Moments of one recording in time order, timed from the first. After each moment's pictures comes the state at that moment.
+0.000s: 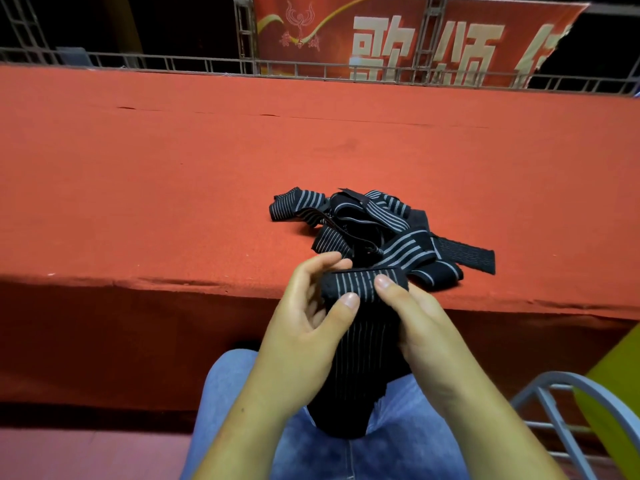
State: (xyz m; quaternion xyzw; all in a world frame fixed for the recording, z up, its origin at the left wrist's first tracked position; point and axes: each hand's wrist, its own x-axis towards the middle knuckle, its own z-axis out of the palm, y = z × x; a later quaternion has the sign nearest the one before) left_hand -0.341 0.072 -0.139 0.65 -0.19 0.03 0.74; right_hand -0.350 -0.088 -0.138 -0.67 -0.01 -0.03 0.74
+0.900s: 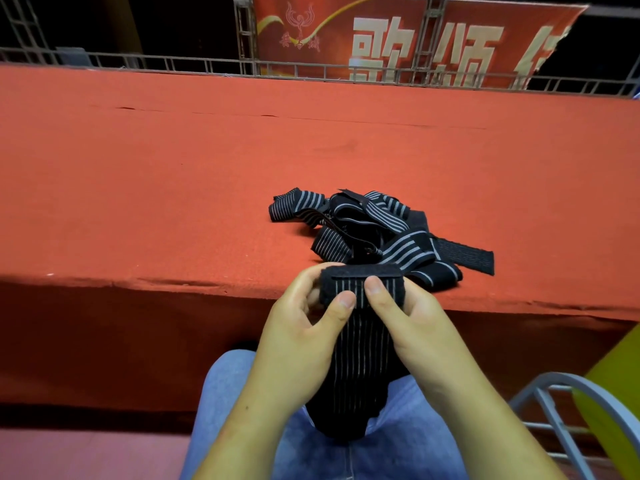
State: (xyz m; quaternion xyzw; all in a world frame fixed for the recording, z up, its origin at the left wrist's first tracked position) left_hand -0.335 0.072 -0.144 0.69 -0.18 0.07 0.70; right_hand -0.349 -0.086 -0.138 -0.72 -0.04 -0.08 0.69
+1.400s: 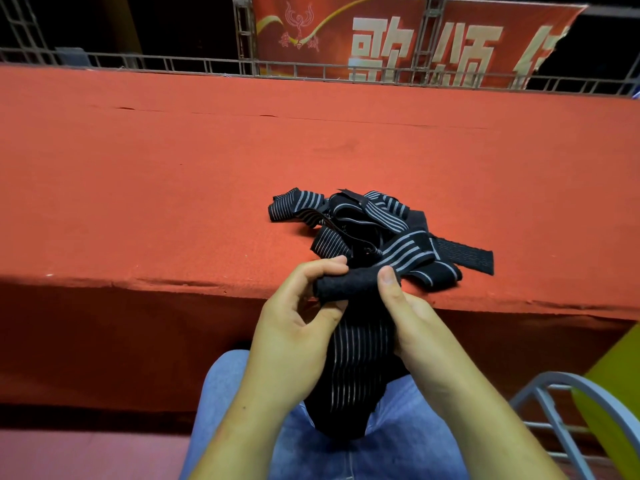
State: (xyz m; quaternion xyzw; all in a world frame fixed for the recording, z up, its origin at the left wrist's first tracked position) left_hand -0.332 0.074 -0.146 0.67 -0.19 0.11 0.71; right_hand -0.351 -0.086 -0.136 -0.70 -0.01 0.02 0.72
